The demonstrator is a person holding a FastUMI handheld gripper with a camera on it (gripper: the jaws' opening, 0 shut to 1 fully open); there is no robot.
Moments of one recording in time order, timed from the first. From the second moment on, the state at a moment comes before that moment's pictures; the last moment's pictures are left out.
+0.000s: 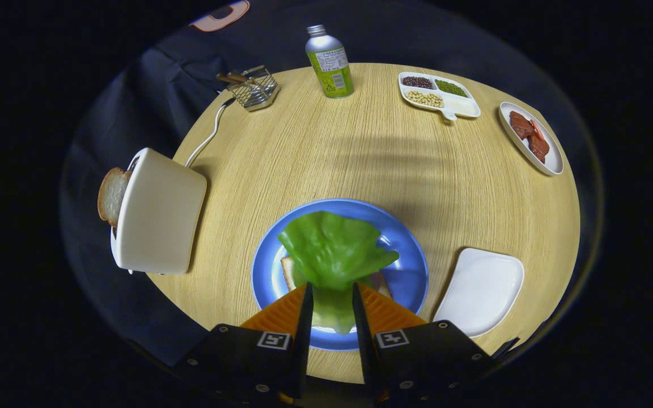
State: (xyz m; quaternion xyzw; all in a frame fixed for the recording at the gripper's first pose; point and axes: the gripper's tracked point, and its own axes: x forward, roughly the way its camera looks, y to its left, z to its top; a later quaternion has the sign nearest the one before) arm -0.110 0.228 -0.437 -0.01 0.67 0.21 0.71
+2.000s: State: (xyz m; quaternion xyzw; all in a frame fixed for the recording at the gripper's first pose) arm -0.109 0.536 -0.270 -0.04 0.65 0.30 0.70
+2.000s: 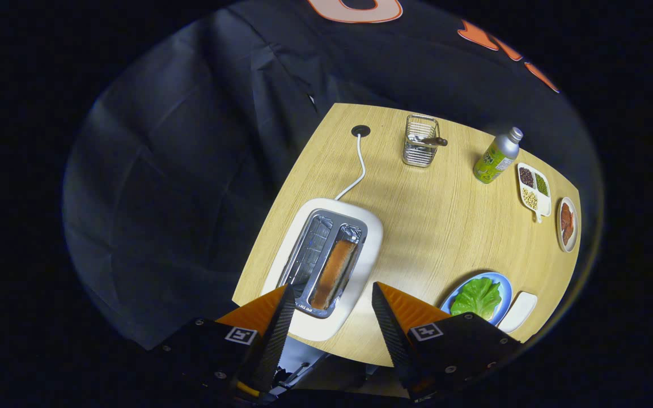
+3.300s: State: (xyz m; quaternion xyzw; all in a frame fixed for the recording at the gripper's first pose) arm -0.109 0.548 -0.320 -0.06 0.69 0.26 0.68
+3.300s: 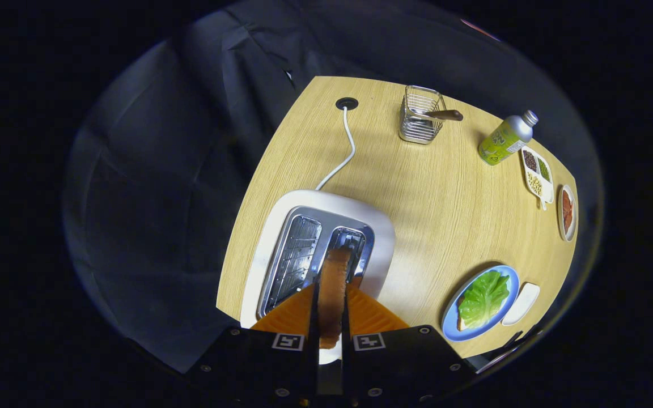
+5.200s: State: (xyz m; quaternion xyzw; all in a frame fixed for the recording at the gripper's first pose) arm -0.099 0.275 -0.320 0.20 0.63 0.30 0.69
